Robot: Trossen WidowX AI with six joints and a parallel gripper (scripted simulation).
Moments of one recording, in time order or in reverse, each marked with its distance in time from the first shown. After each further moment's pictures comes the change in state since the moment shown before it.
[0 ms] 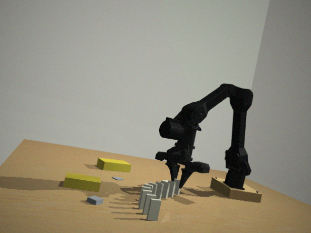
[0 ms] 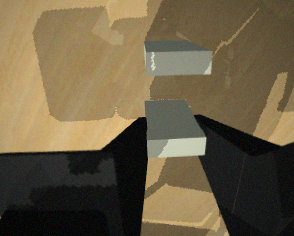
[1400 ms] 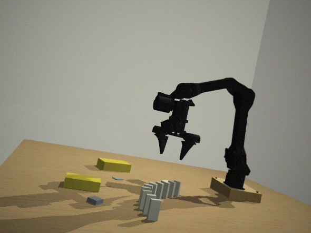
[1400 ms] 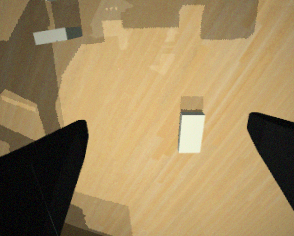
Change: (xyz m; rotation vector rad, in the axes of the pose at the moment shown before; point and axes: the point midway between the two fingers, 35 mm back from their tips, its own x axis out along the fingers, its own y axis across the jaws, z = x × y) arm -0.086 -0.078 -0.051 0.070 -0.003 -0.012
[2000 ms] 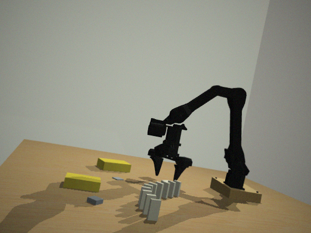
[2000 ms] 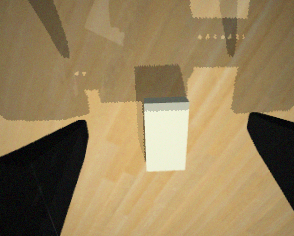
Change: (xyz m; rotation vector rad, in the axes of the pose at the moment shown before) arm 0.094 -0.042 -0.052 0.042 0.021 0.007
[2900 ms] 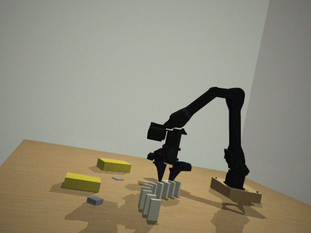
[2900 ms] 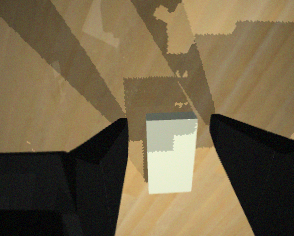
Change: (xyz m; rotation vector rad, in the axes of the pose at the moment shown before) arm 0.019 0.002 0.001 -0.002 -0.008 -0.008
